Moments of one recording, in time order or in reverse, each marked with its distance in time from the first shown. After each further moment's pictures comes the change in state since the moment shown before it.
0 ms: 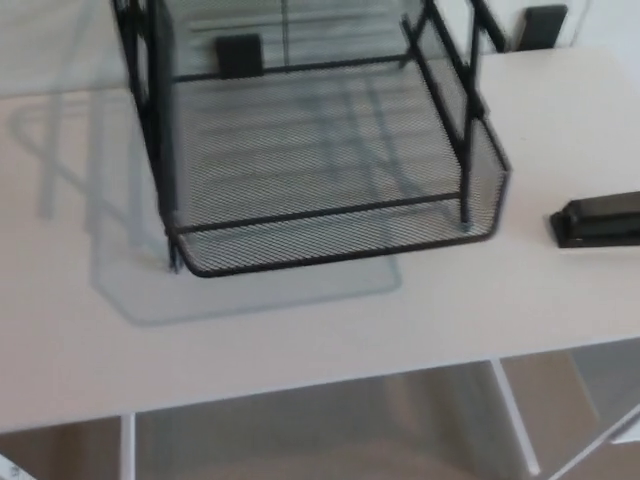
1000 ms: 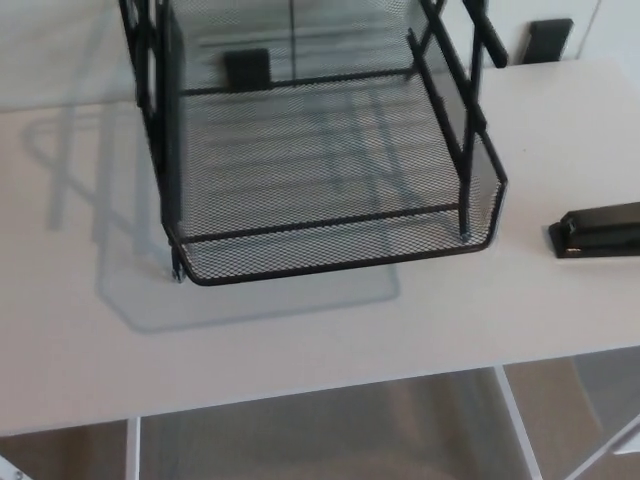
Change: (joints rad) left_arm 0.015 -0.001 0.055 -0.022 -0.021 0.001 -0.005; right_arm -0.078 -0.002 -0.076 -0.074 0.038 0.045 0.001
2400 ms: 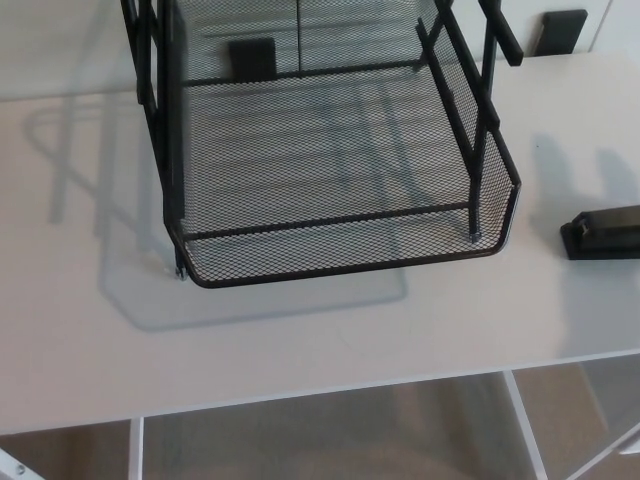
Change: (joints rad) left_arm -0.063 -0.076 0.234 -0.271 -0.138 0.044 0.024; right_arm -1.039 -0.310 0.556 -0.355 -0.160 0.309 0.088
